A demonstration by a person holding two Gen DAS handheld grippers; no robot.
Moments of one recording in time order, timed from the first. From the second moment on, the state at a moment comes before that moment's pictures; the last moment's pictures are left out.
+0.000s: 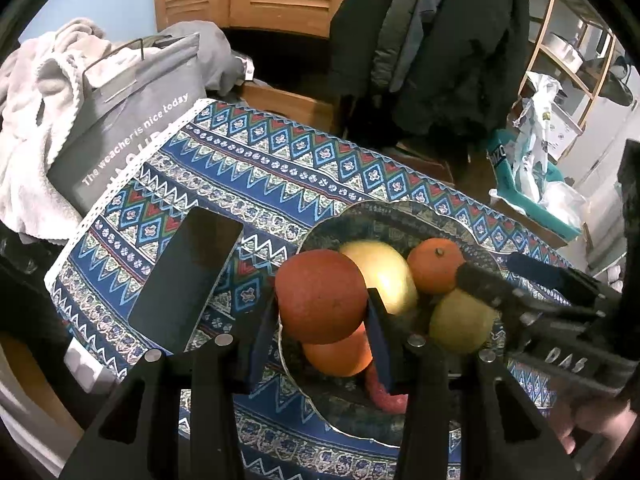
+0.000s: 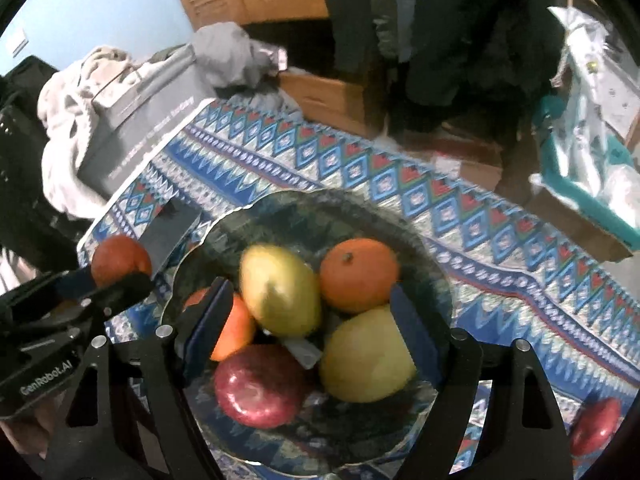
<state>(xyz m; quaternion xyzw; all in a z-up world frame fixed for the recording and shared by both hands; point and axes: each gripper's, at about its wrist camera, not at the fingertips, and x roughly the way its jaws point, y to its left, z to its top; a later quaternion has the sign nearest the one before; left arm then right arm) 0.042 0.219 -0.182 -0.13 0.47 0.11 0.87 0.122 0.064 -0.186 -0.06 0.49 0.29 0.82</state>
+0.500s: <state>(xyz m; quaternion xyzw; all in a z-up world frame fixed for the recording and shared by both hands) 0.060 0.183 -0.194 -0.12 0.49 0.07 0.86 0.130 0.005 -0.169 -0.01 0.50 0.23 0.84</state>
